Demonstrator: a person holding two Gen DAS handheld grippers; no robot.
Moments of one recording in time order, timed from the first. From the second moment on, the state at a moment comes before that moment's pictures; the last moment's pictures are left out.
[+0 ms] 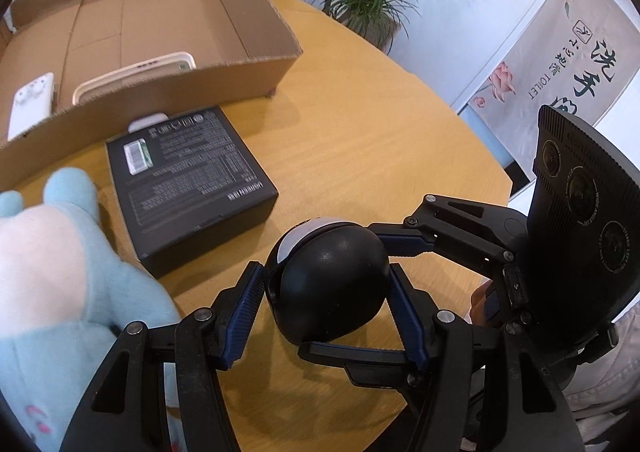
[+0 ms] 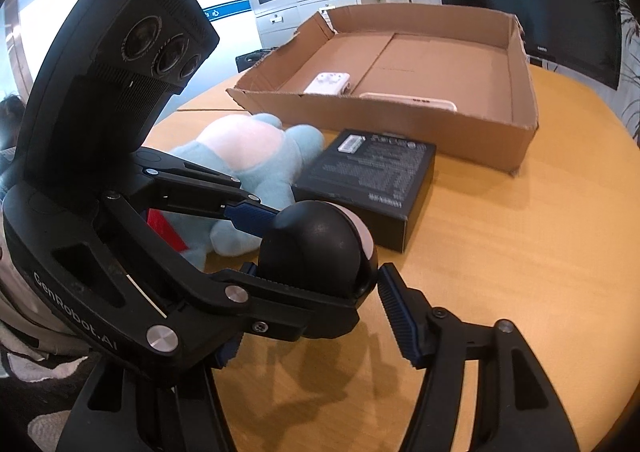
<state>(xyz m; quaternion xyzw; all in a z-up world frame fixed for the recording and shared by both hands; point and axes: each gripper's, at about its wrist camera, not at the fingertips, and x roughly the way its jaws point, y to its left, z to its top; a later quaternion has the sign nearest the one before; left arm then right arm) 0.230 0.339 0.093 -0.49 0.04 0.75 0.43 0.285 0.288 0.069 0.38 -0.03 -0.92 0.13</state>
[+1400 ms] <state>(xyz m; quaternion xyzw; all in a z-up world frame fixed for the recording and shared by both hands) 0.130 0.288 0.211 -0.41 0.04 0.82 0.41 0.174 0.261 0.174 0.31 0.05 -0.94 0.15</state>
